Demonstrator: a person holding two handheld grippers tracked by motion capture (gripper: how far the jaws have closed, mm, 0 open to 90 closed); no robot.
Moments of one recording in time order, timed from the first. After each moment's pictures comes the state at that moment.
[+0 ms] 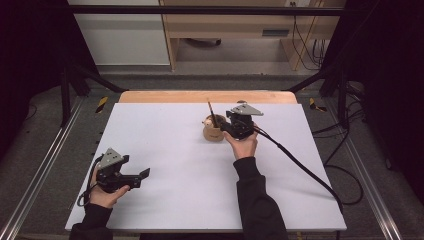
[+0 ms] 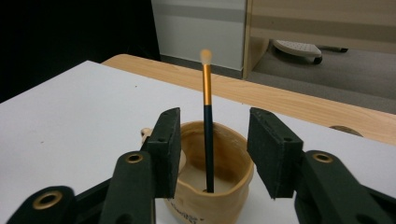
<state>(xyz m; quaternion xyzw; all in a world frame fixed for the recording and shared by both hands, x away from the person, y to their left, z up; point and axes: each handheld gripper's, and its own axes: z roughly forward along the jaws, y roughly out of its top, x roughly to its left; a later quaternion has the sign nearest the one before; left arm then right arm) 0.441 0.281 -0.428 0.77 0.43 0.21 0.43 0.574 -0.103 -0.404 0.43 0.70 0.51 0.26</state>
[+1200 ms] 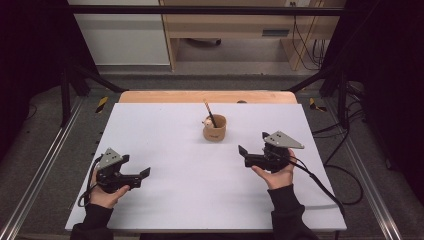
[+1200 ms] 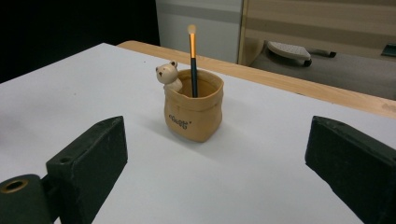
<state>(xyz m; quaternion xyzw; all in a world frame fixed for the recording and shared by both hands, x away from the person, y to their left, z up) 0.440 0.280 -0.427 0.76 0.43 0.21 0.45 0.469 -0.177 -0.397 0.41 0.71 0.50 0.27</state>
